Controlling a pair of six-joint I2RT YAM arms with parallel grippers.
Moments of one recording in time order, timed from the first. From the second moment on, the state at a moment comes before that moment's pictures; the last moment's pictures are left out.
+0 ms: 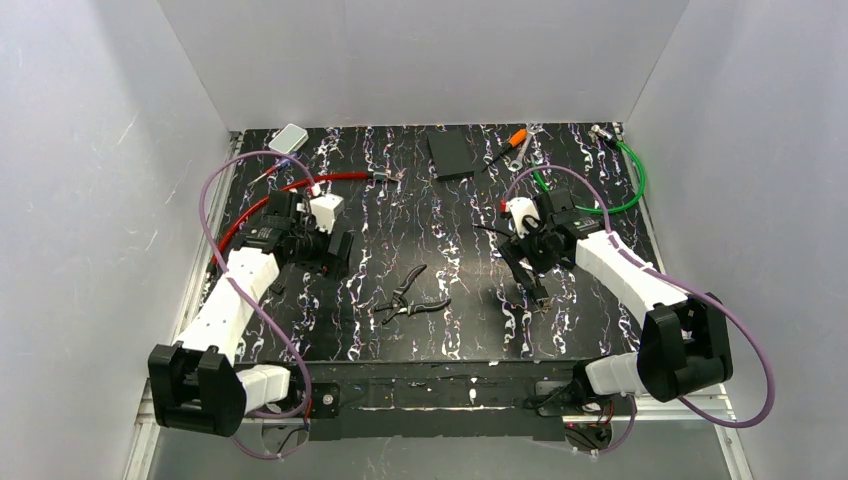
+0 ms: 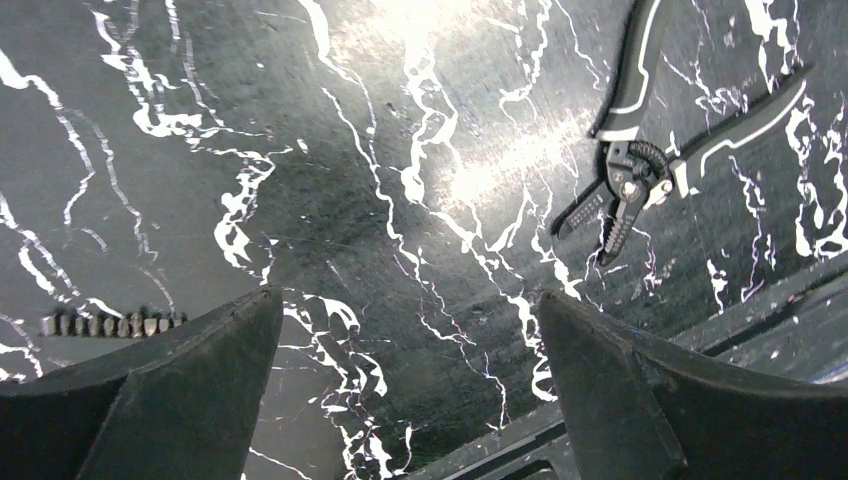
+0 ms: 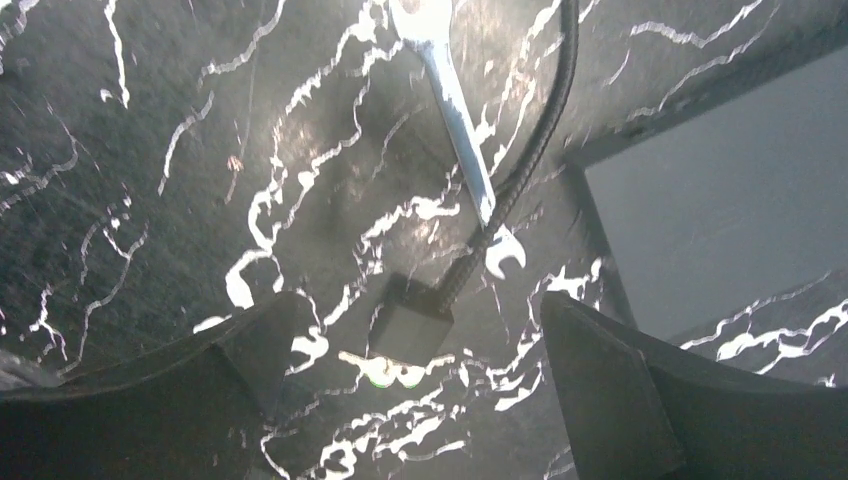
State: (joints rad) left arm -0.15 1.22 0.95 -0.81 0.29 0.23; right arm 0.34 1.35 0.92 -0.65 -0.15 -0.36
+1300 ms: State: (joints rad) left arm -0.15 1.00 0.88 -0.64 0.19 0.03; right arm 0.36 1.71 1.02 -0.90 -0.02 -0.37
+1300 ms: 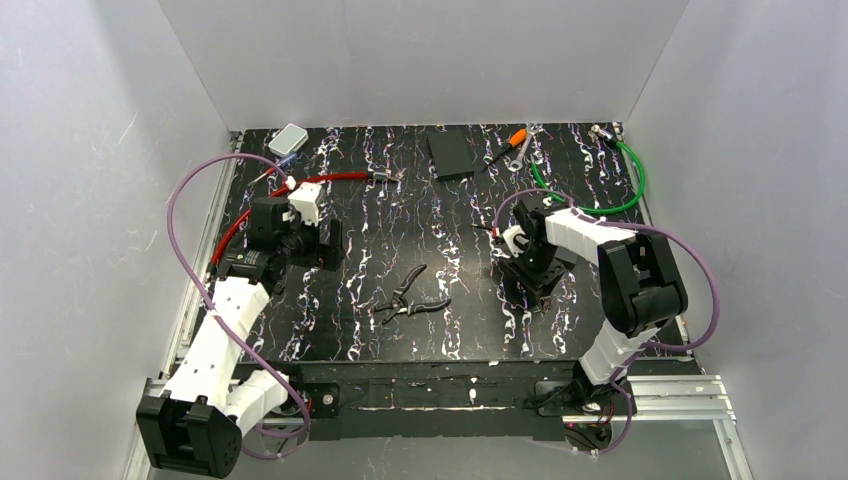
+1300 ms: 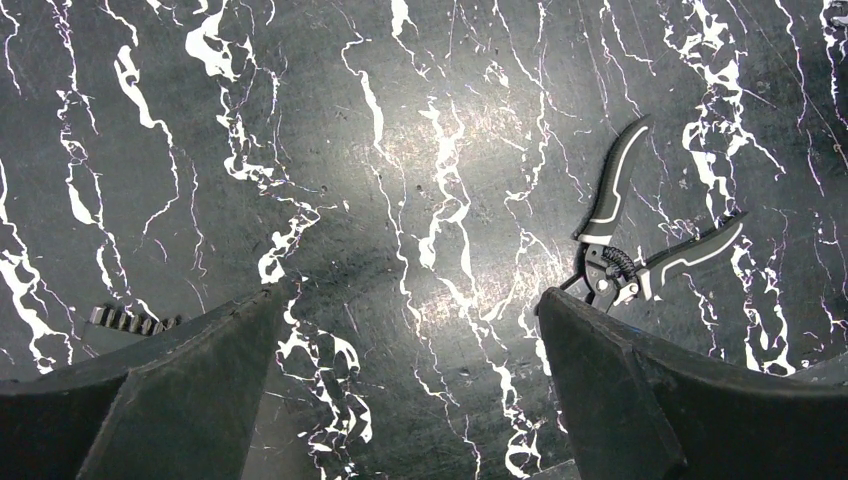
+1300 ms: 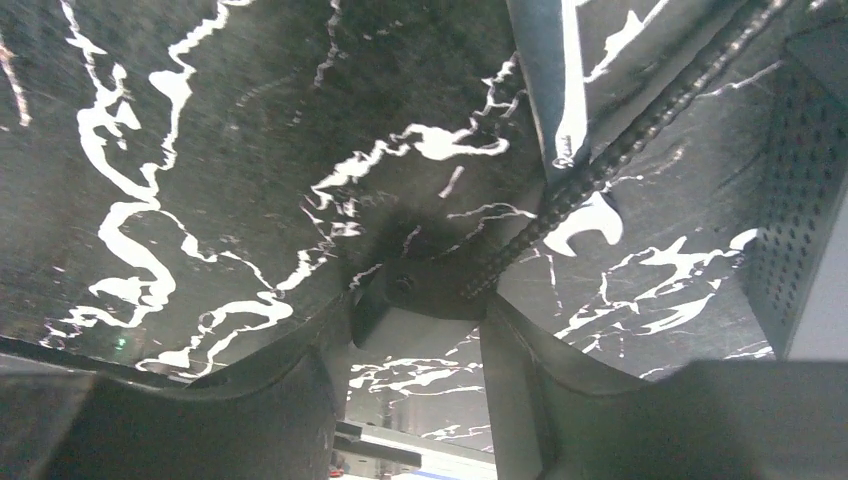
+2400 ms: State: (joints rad) left arm -0.15 1.17 1.30 -0.96 0.69 0.23; right arm 0.47 1.29 1.26 -0.80 -0.23 -0.77
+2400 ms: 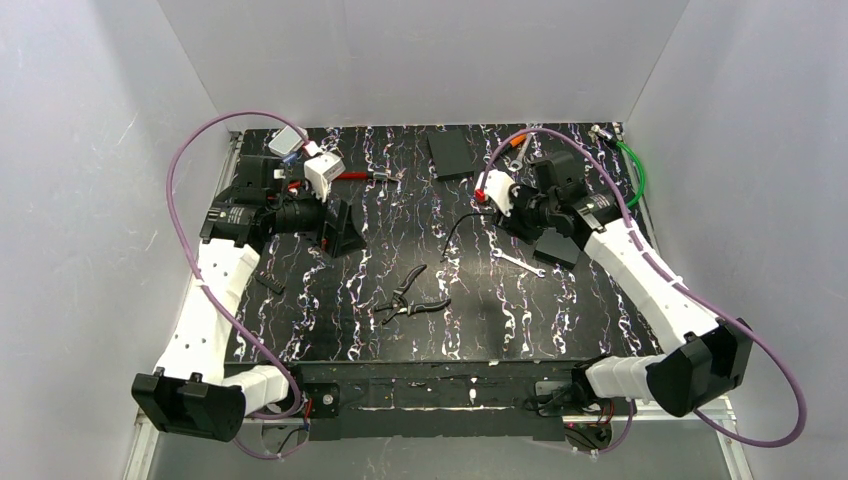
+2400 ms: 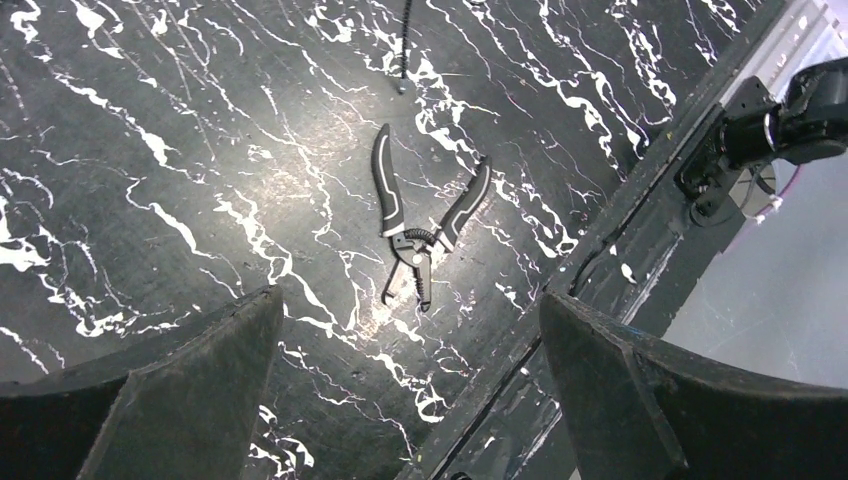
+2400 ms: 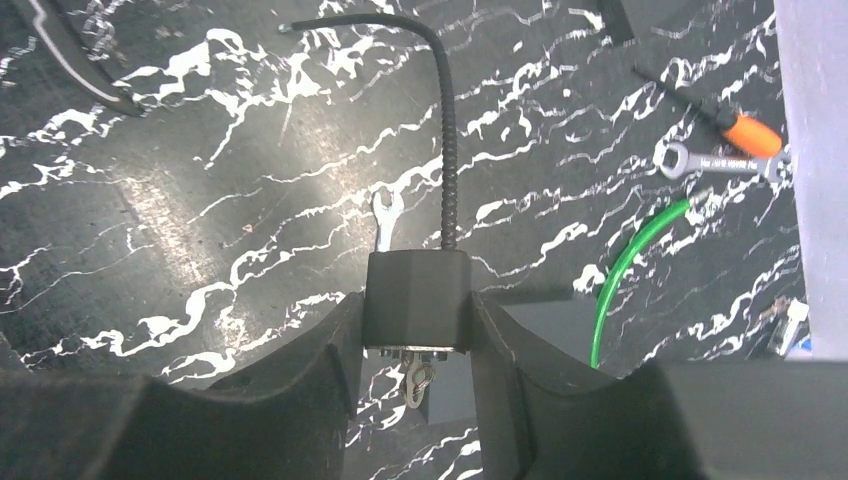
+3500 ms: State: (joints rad) left arm -0.37 1.32 1.28 -0.76 0.92 0.23; right arm 0.62 1.23 1.47 -0.84 -0.75 -0.60
